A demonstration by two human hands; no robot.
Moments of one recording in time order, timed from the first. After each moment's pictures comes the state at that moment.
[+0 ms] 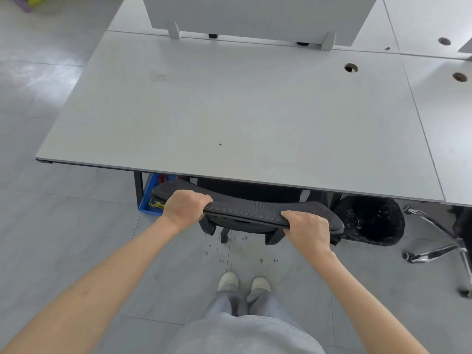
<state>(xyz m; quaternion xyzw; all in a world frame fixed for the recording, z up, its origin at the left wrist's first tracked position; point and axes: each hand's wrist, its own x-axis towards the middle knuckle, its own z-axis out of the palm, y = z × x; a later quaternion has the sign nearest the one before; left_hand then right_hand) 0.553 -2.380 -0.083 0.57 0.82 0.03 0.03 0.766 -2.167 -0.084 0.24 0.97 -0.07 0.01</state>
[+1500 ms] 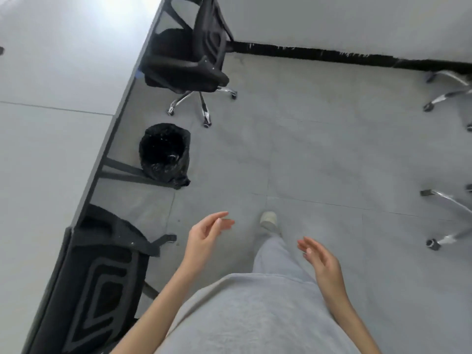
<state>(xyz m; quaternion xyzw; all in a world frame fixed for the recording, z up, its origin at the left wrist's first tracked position) 0.919 -2.246 -0.083 0.59 0.49 0.19 0.61 1.101 -2.426 -0.111 0.76 0.10 -0.41 -0.49</state>
